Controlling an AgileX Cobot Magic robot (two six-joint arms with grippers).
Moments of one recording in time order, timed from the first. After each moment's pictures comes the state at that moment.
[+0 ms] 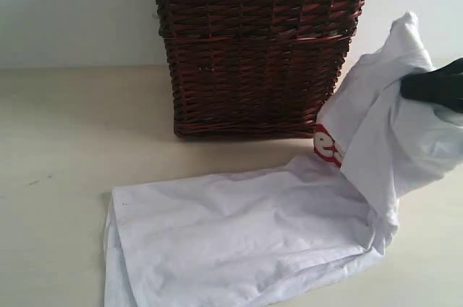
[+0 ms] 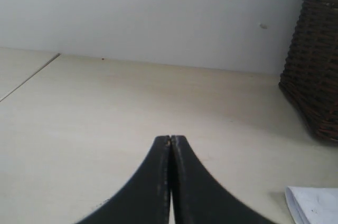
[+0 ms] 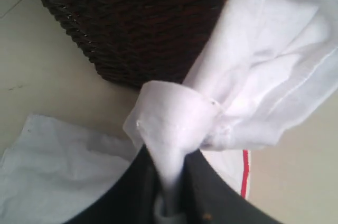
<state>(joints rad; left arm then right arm) 0.23 0.16 0.00 -1.13 0.19 1.07 -0.28 1.39 -0.72 1.36 0.88 -1.52</state>
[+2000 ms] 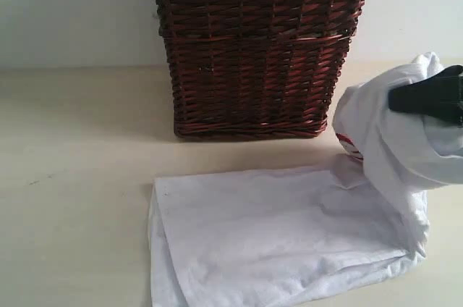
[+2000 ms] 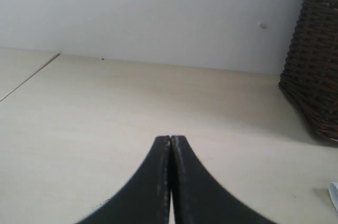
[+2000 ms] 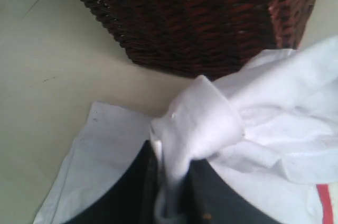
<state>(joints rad) 0.23 0.16 0.00 -1.13 0.19 1.07 -0.22 1.31 -0.68 1.29 0.90 -1.33</state>
